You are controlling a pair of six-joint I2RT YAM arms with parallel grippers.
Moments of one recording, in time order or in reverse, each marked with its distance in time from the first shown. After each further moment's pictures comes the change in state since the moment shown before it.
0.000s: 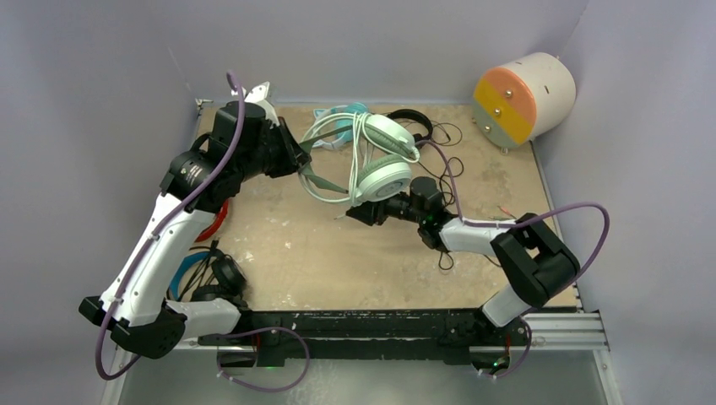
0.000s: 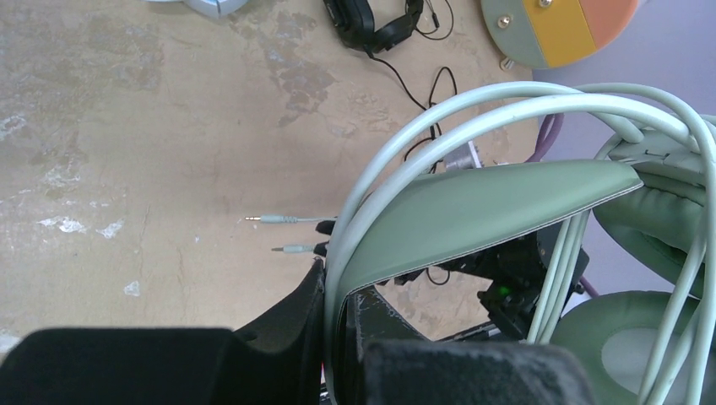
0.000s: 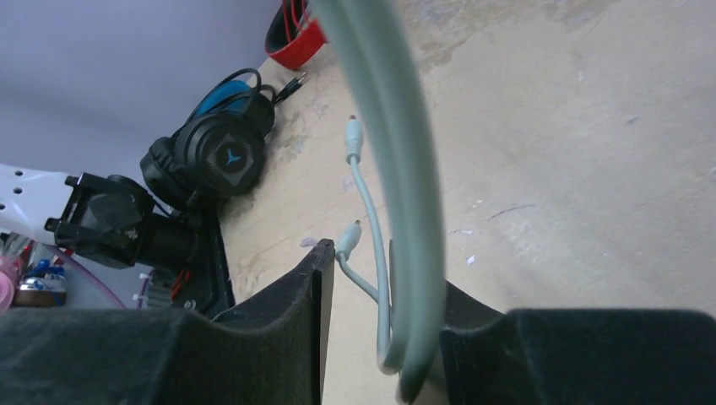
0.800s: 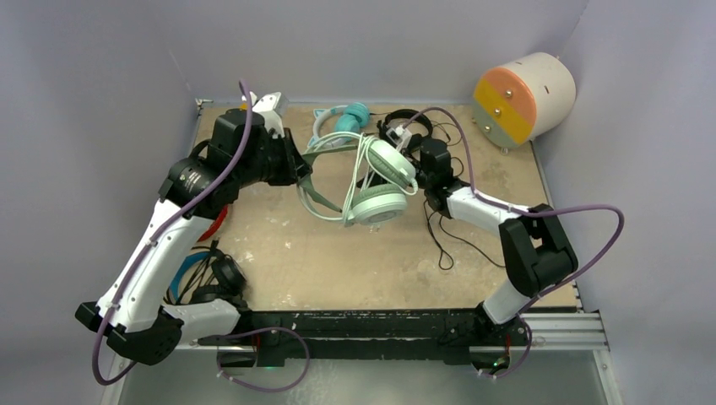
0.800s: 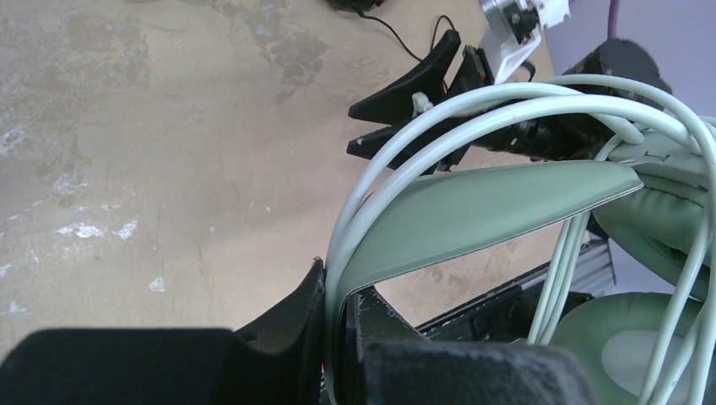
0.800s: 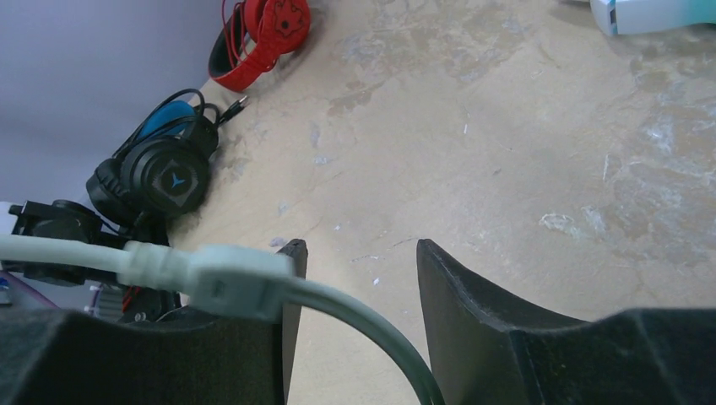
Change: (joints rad) left arm 0.000 -0.042 -0.064 -0.003 0.090 0.139; right arm -0.161 0.045 0.286 -0.369 -0.116 -0.180
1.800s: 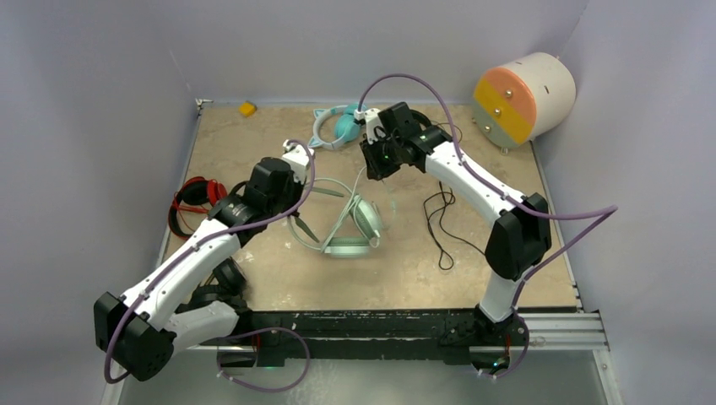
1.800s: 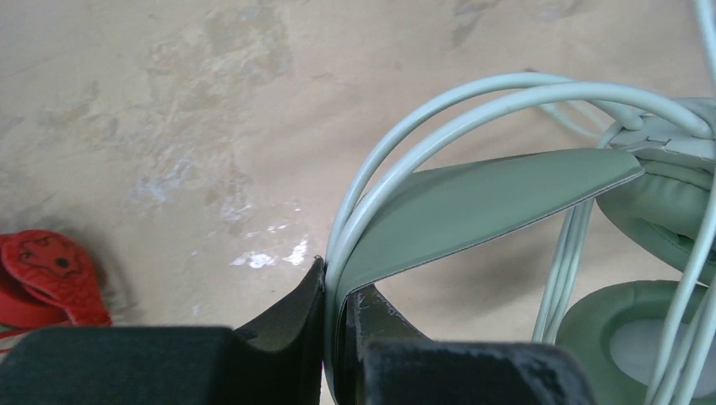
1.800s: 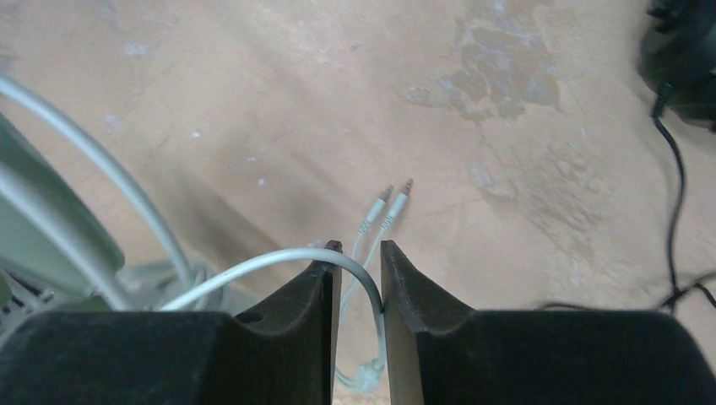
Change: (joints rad) left arm 0.005 -0.093 -0.669 0.475 -0.245 0.501; right arm 0.140 0.169 0.711 -1.129 0.544 -0.341
